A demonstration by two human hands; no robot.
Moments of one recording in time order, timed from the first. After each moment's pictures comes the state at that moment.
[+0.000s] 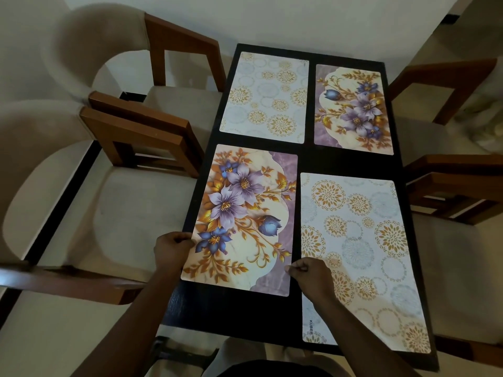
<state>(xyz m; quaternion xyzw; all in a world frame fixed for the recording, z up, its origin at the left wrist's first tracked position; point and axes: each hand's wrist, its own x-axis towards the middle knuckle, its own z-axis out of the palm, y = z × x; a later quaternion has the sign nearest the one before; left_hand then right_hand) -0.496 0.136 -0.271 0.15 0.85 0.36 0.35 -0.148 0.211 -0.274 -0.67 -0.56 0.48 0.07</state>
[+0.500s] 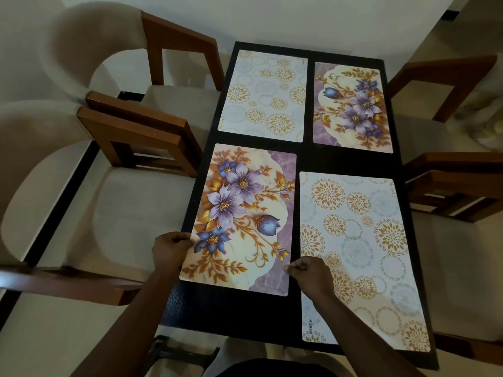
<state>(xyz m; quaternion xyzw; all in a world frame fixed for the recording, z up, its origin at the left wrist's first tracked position) -0.497 0.138 -0.269 0.14 0.85 0.36 0.35 -0.148 0.215 -0.272 -0.66 -0.57 0.48 0.06</state>
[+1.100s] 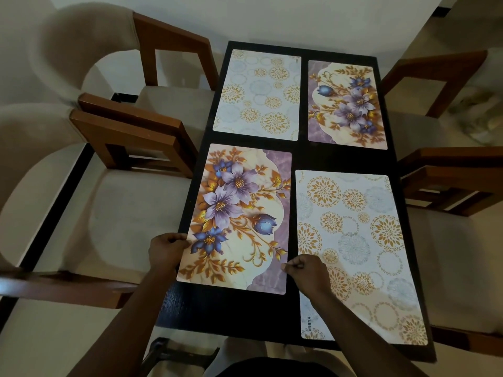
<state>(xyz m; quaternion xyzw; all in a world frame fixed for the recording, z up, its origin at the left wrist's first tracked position) -0.504 0.139 -0.279 0.10 0.84 0.37 0.39 -0.148 0.215 -0.279 -0.67 -0.57 0.47 0.05</state>
